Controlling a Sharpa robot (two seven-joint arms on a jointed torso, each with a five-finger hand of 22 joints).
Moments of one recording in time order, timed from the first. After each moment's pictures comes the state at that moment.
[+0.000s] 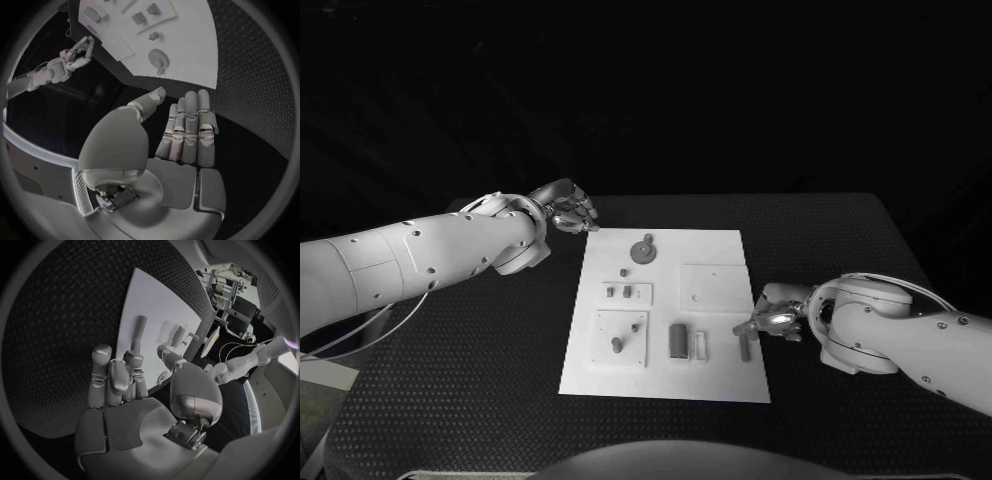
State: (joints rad) left arm 1.26 -0.81 -0.18 1.21 -1.01 -0.36 -0.05; left_hand 1.20 -0.20 0.57 -0.10 0.11 0.86 0.18 0.32 0.44 1.14 0.12 0.07 0.34 1.07 0.01 0.76 0.60 0.01 1.12 -0.08 0.07 1.00; right arm 1.12 -0.83 -0.14 1.57 -1.25 0.06 -0.47; right_hand 0.69 -0.16 0.60 -0.05 0.05 1.12 0.06 0.11 0.86 1.25 -0.05 1.02 1.13 1.30 -0.15 1.47 0.98 0.23 1.18 -0.07 0.99 1.23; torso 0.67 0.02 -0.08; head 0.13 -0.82
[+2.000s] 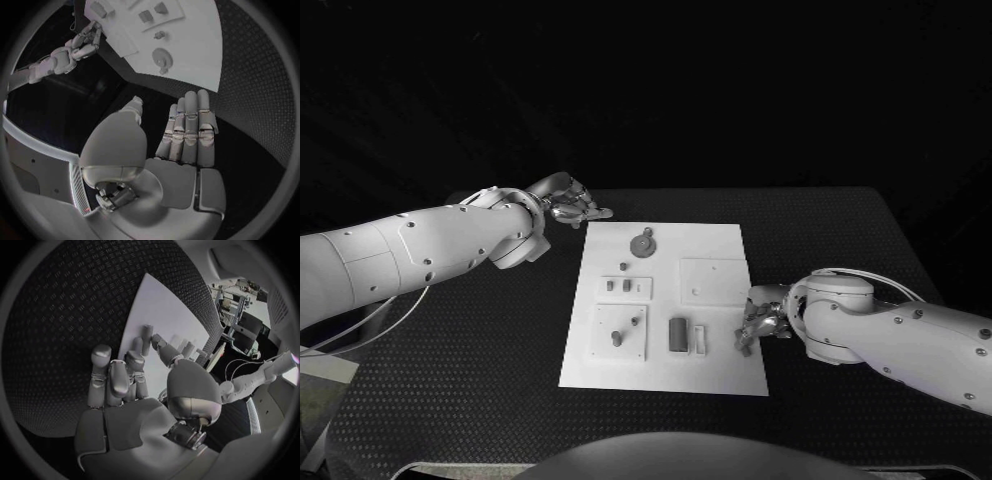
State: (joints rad) left arm 1.26 -0.82 -0.18 1.22 -0.95 -0.36 -0.03; left_hand 1.15 -0.13 0.11 0.30 0.05 0.84 0.17 0.34 0.43 1.14 0.11 0.07 0.34 1.07 0.01 0.72 0.64 0.01 1.12 -0.09 0.07 0.94; right arm 1.11 -0.73 -0.16 1.48 -1.35 0.16 -0.50; right_hand 0.85 -0.16 0.58 -0.29 0.05 1.16 0.05 0.12 0.86 1.27 -0.06 1.05 1.15 1.31 -0.15 1.49 0.99 0.23 1.17 -0.07 1.02 1.24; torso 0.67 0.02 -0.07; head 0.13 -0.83
